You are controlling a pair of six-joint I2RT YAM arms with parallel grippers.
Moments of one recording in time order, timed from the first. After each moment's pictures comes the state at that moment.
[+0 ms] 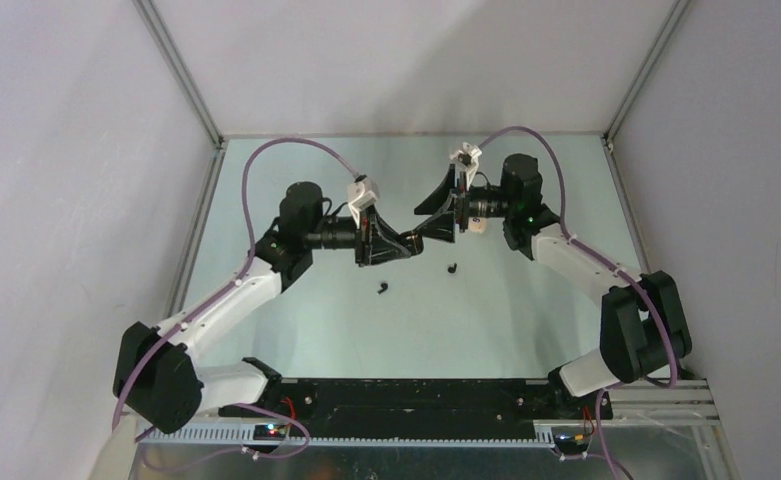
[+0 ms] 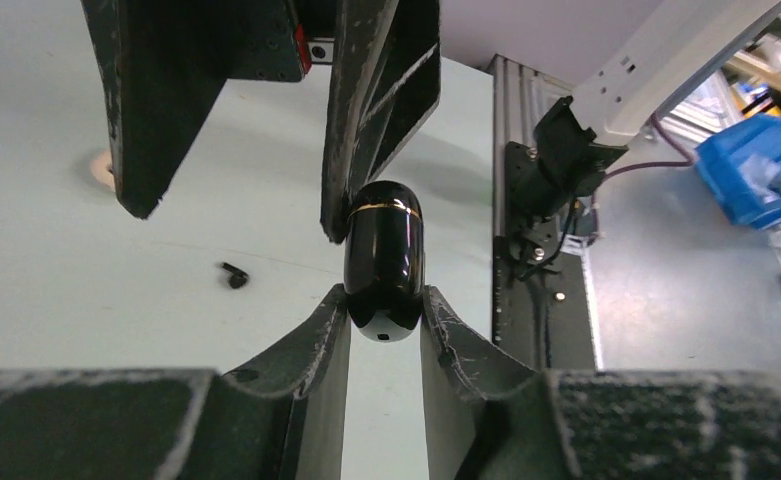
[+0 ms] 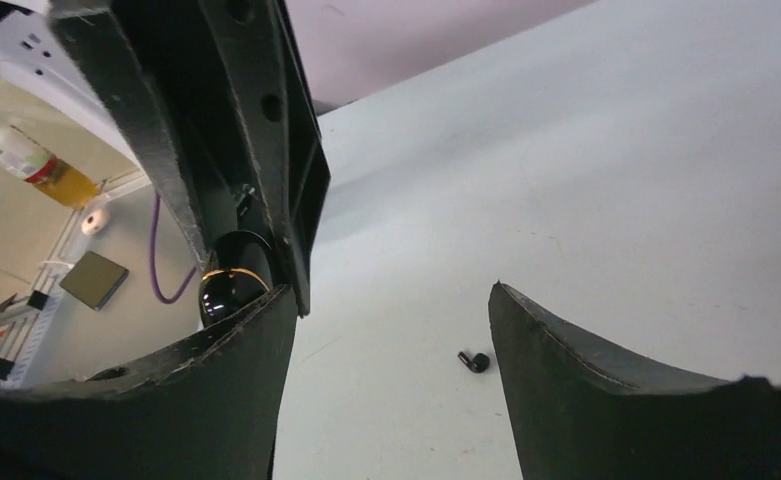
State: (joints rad) left arm -0.52 1.22 0.91 0.08 0.94 -0.10; right arm 0.41 1.49 1.05 0.33 -1.11 0.24
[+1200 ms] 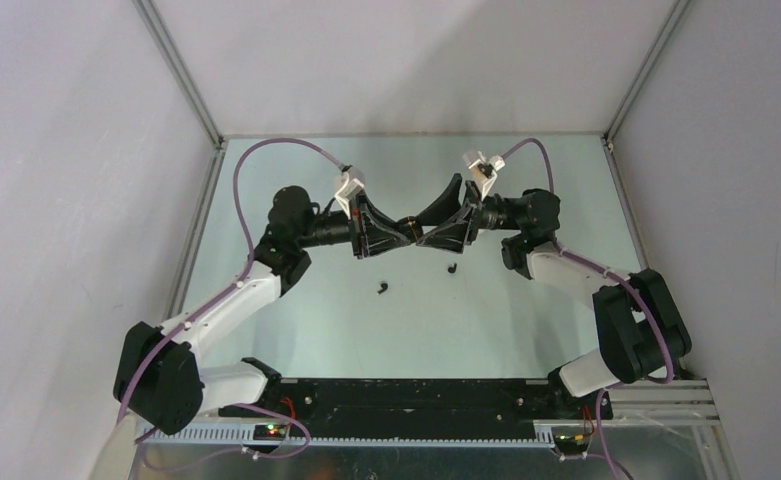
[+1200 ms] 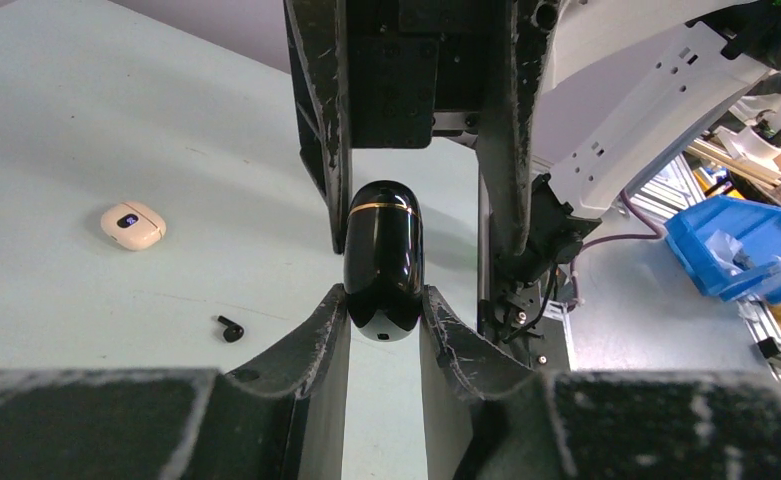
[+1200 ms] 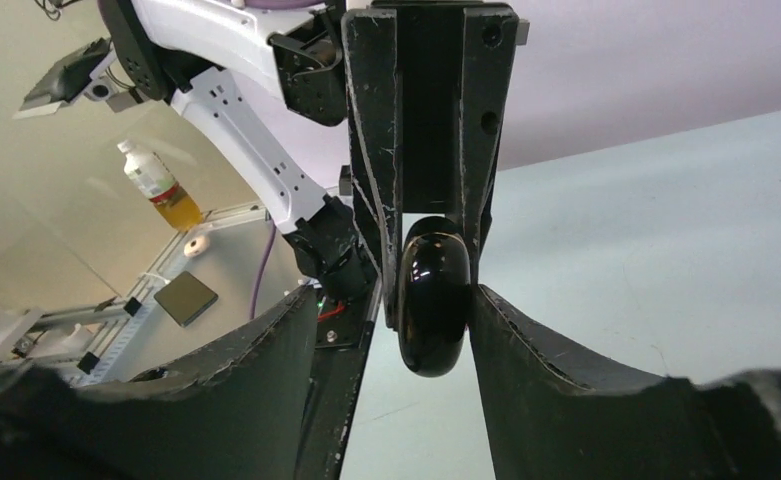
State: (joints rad) left arm -0.49 1.21 0.81 0.42 0.93 -0.37; right arm 0.42 1.49 0.83 1.26 -1.18 0.87
